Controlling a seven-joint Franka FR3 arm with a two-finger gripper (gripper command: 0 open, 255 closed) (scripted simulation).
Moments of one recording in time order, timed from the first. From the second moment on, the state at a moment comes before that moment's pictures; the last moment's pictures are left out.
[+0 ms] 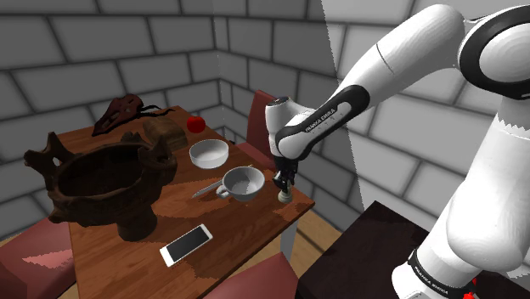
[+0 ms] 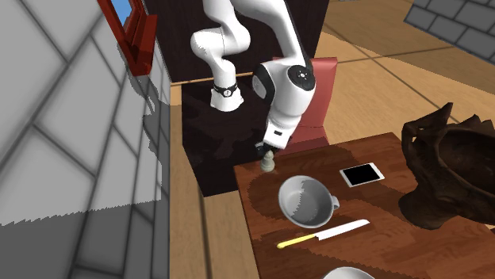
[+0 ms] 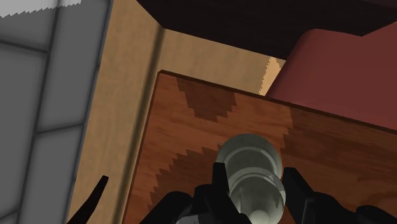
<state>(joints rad) 0.08 0.11 0.13 -2.33 -0.15 2.29 0.11</state>
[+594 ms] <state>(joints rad) 0.08 0.02 0.14 -2.29 -0.12 2.17 0.08</state>
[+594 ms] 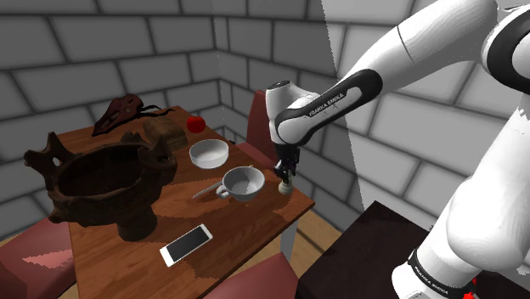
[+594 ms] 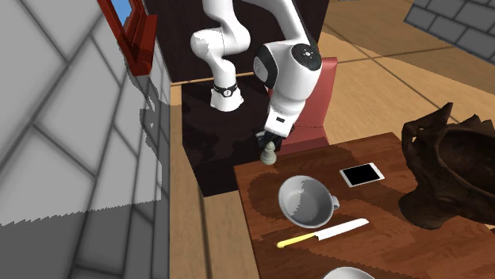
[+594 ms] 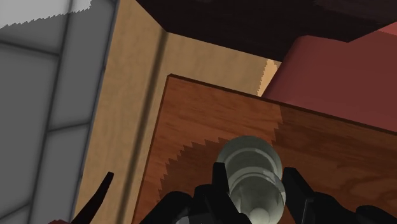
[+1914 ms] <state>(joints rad) 0.12 0.32 0.16 -1.71 -0.14 1.88 0.13</state>
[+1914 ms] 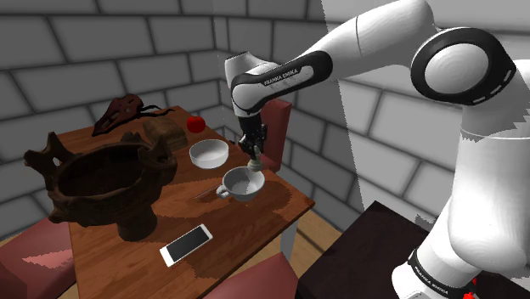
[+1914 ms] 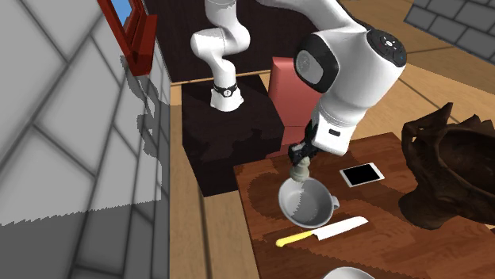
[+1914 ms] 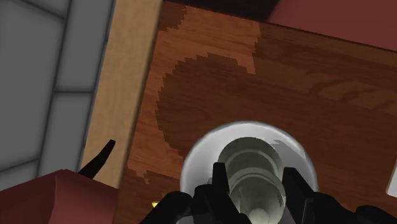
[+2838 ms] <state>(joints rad) 0.16 0.53 0.16 -1.51 -0.17 1.88 0.16</state>
